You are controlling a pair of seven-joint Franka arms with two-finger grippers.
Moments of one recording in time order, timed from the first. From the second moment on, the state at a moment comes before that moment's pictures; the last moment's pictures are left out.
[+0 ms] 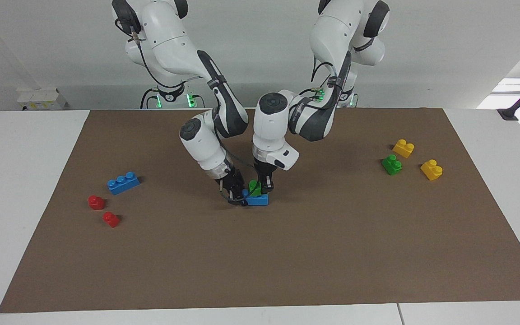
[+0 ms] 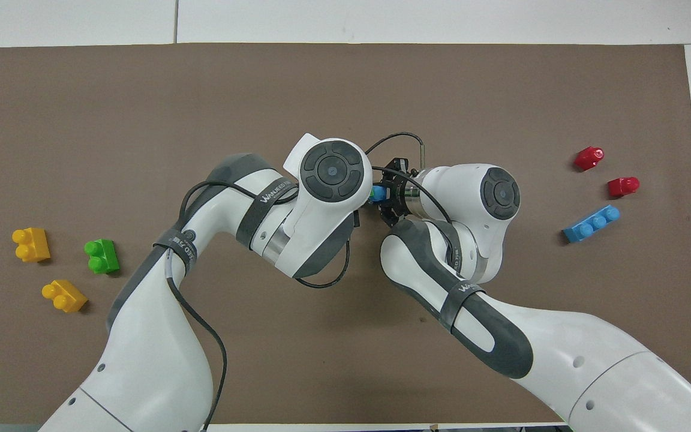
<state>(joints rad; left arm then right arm) -0.59 0.44 -0.12 -1.61 0.09 2.19 -2.38 0.32 0.43 0.15 -1.98 0.53 2.70 1.60</state>
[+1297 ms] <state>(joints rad) -0.28 0.25 -0.10 -1.83 0.08 2.03 -1.63 -0.07 0.38 0.13 -1.75 0.52 2.13 1.19</state>
